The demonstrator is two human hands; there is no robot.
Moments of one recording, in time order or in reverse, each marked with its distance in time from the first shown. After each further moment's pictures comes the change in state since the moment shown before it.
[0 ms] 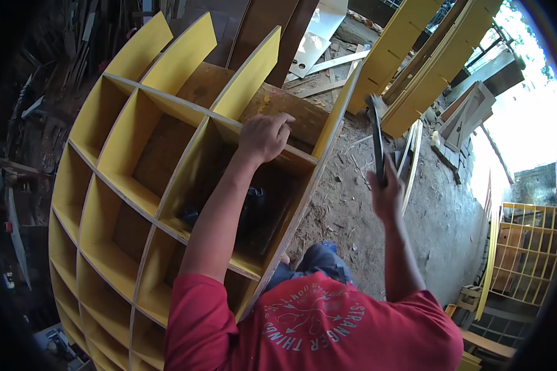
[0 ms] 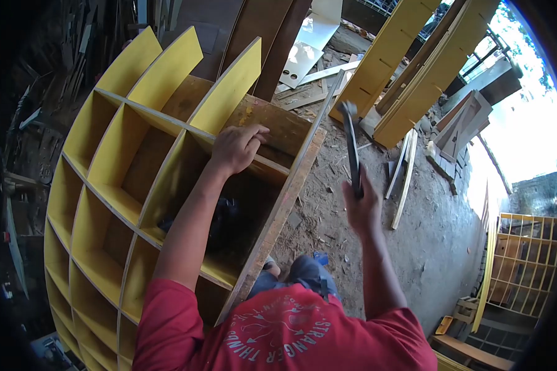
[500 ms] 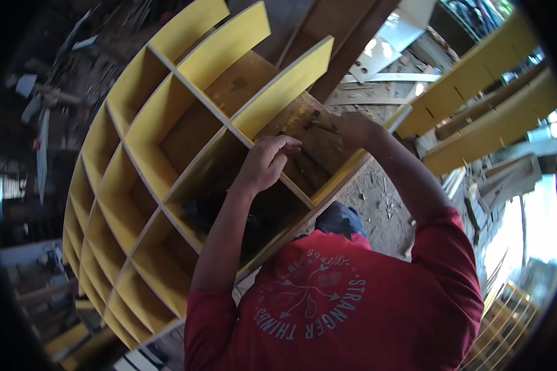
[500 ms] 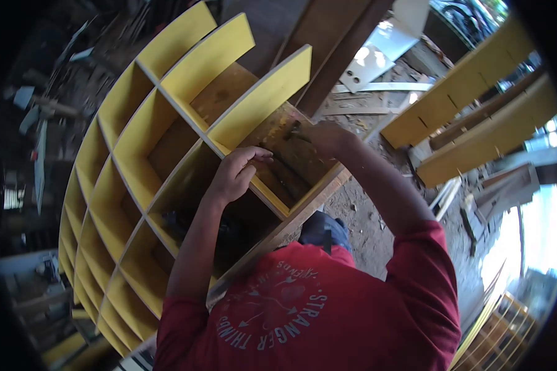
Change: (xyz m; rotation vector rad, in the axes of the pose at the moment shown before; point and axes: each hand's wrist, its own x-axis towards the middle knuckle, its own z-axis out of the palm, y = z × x) left_hand 0.009 0.019 -0.017 -0.404 0.151 -0.276; right_hand 0.298 -0.077 0.160 -0.655 -1.125 -0.863
